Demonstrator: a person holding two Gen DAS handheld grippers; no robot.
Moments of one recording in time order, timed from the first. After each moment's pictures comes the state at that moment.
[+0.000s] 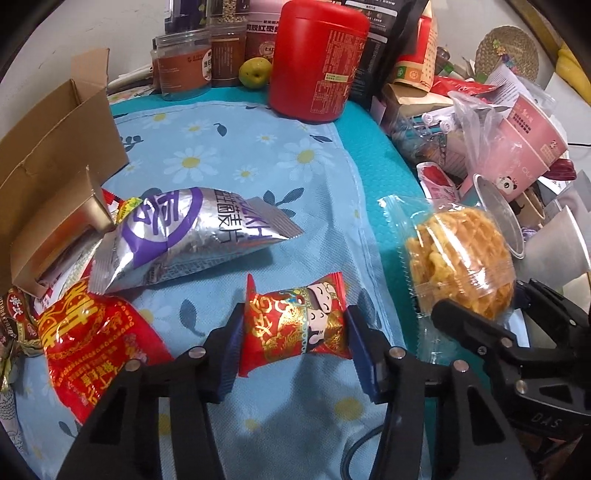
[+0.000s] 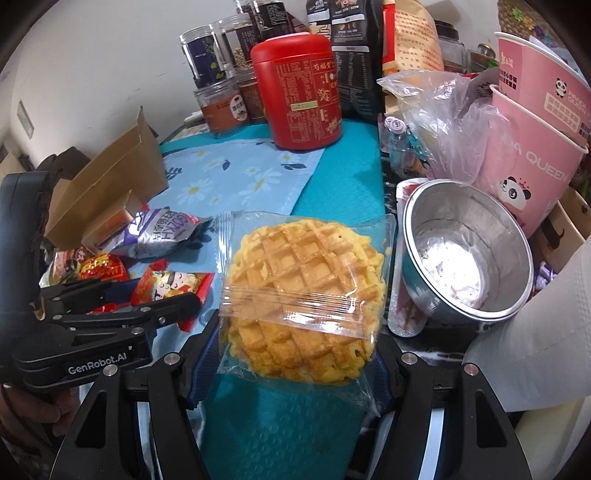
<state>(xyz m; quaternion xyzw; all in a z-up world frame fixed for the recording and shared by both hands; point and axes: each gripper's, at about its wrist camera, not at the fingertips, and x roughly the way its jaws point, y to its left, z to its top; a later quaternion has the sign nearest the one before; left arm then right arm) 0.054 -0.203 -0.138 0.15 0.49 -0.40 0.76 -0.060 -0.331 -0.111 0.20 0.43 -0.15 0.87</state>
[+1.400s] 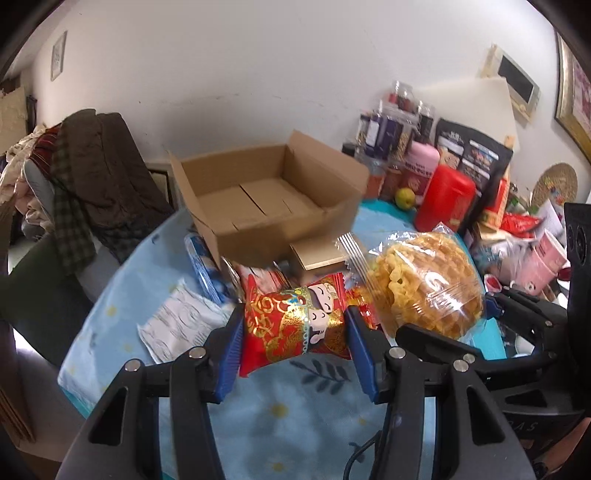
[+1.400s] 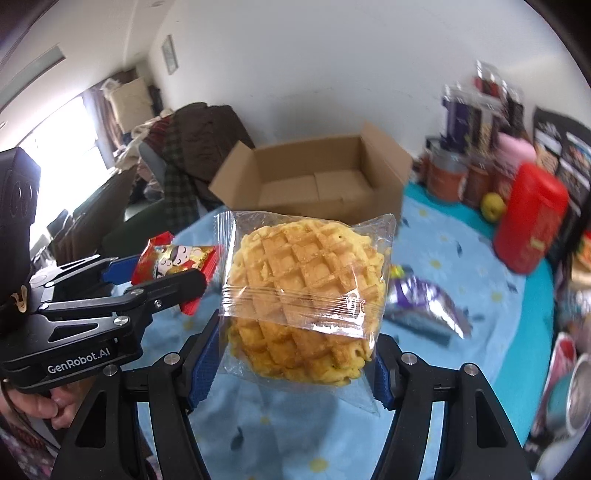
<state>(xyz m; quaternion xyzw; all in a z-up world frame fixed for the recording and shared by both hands) 0.056 0.017 -0.038 0.03 0.36 -0.24 0.90 0.022 -0.141 -0.033 0.05 0.38 0.08 0.92</state>
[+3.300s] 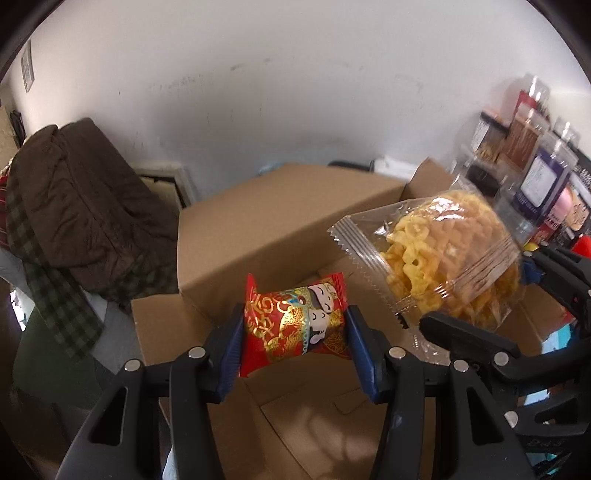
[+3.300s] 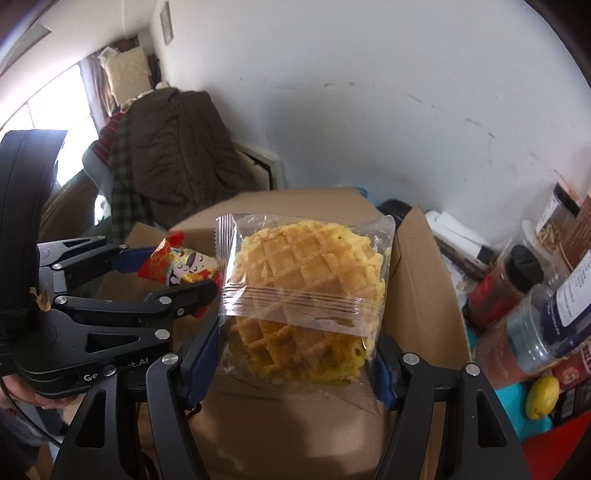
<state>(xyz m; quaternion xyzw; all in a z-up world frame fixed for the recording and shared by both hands) 0.380 -0.024 -0.061 0.10 0.44 -0.19 0.87 0.339 -0.160 -0.040 0.00 0.43 0.11 0.90</state>
